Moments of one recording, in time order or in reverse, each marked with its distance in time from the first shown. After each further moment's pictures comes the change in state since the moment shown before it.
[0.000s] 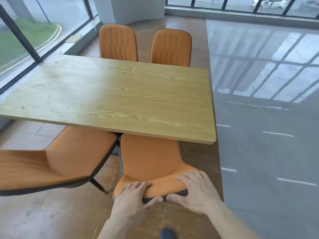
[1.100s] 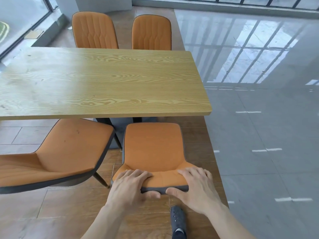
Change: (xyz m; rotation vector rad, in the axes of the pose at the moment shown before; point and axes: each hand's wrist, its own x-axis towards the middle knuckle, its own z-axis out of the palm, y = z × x) left_hand -0.045 -0.113 0.001 0.157 0.175 0.458; right_hand -0.061 -0.111 0.099 0.066 0.204 0.254
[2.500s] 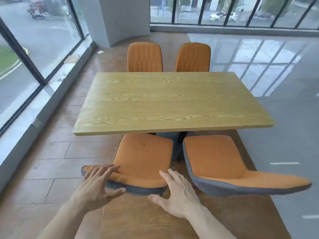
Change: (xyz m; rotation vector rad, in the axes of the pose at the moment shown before) left_hand -0.187 -0.456 -0.222 -0.048 -0.050 -0.150; right_hand 0.042 -0.489 0.022 0.272 -0.201 -0.047
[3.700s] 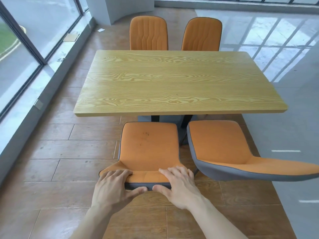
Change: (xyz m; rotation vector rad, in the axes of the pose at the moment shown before) left_hand -0.029 0.045 0.066 0.122 0.103 -0.142; right_hand 0.014 0.020 0.048 -0.126 -0.042 -0.060
